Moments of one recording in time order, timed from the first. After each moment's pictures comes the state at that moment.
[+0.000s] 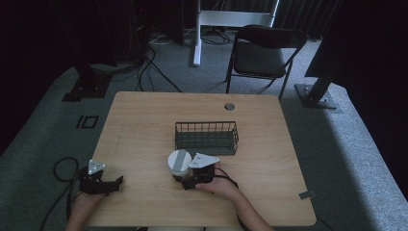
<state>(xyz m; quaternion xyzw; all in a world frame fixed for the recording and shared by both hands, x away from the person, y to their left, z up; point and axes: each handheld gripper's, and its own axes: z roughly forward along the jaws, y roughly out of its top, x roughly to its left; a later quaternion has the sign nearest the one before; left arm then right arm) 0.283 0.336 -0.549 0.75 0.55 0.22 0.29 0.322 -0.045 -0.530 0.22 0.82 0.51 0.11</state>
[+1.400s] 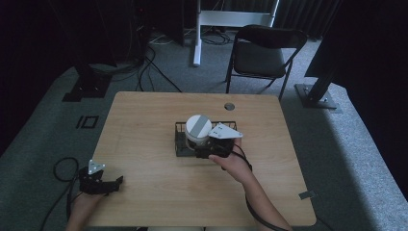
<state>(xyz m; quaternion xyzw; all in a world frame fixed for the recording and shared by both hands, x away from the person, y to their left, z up) 0.283 0.336 -0.549 0.75 0.55 0.22 0.29 0.355 -0.088 -0.430 0.30 0.75 0.54 0.22</state>
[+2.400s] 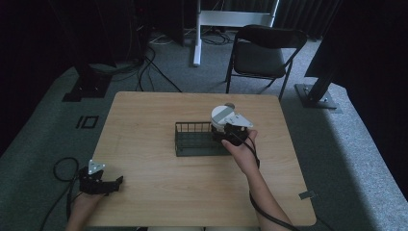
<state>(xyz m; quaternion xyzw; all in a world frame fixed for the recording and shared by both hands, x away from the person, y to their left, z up) 0.283 0.336 -0.549 0.75 0.55 0.22 0.29 0.401 -0.130 -0.451 0.45 0.71 0.44 0.30</state>
